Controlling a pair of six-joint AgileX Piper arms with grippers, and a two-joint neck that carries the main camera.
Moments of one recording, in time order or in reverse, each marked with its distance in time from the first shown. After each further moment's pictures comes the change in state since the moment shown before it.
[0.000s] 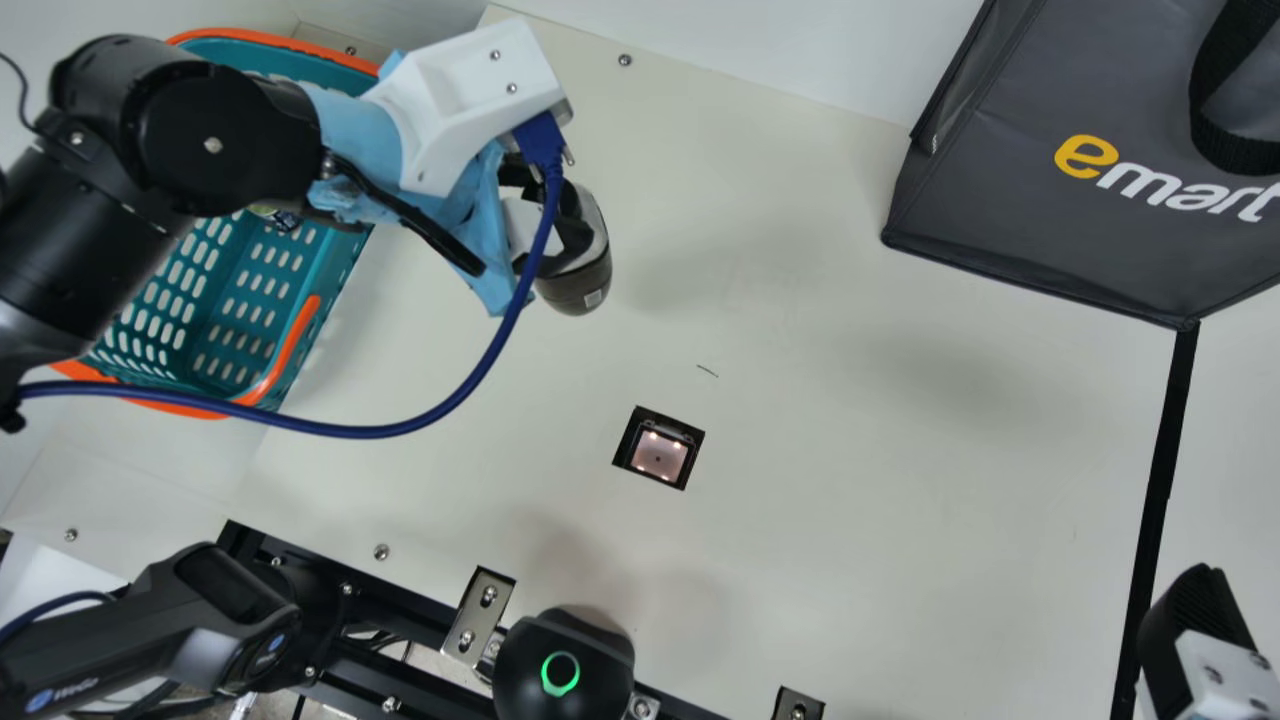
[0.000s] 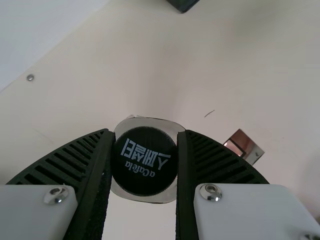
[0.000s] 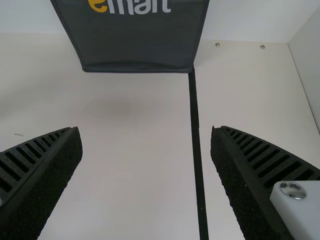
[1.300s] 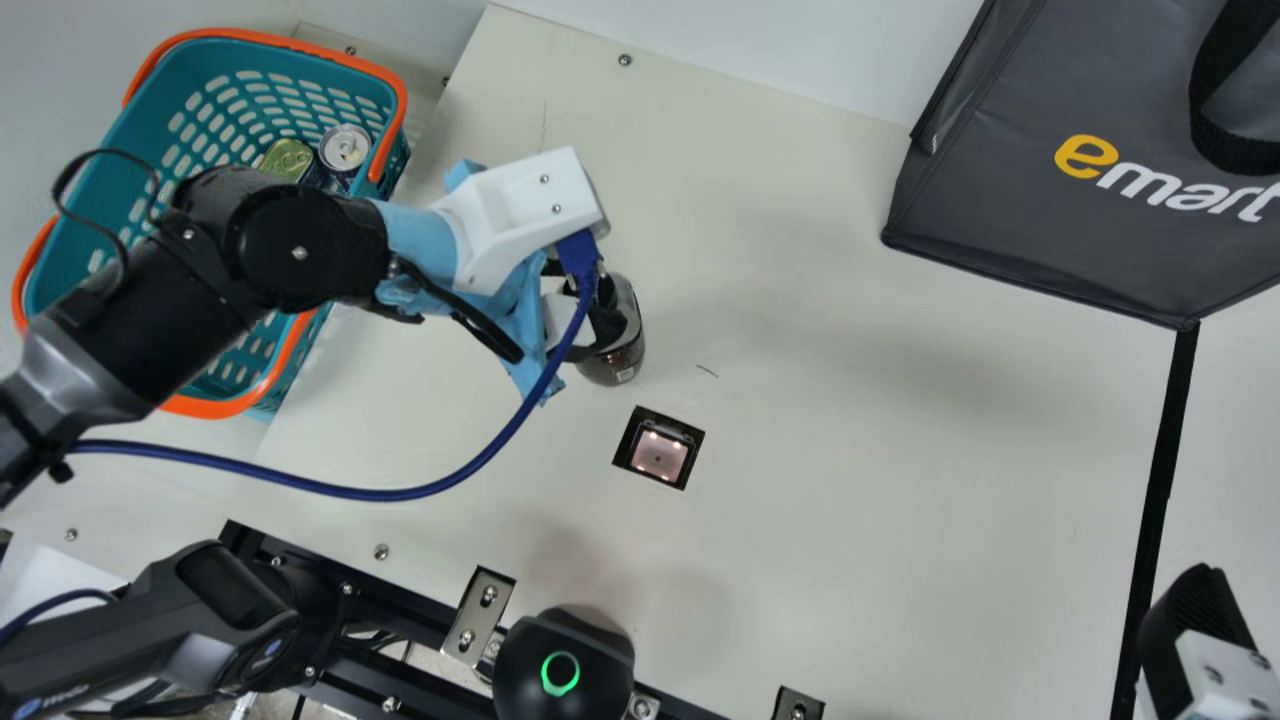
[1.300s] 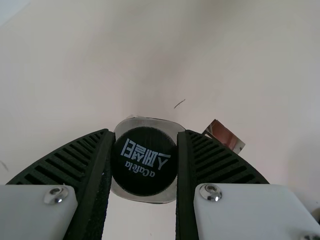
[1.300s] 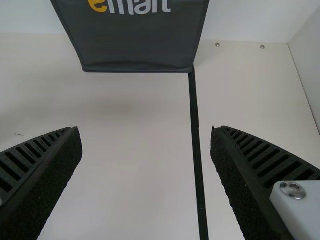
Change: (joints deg) left arm -4.1 -2.2 15.8 -7.0 -11.6 6.8; right arm 0.0 0.0 0.0 0.0 0.0 0.0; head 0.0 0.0
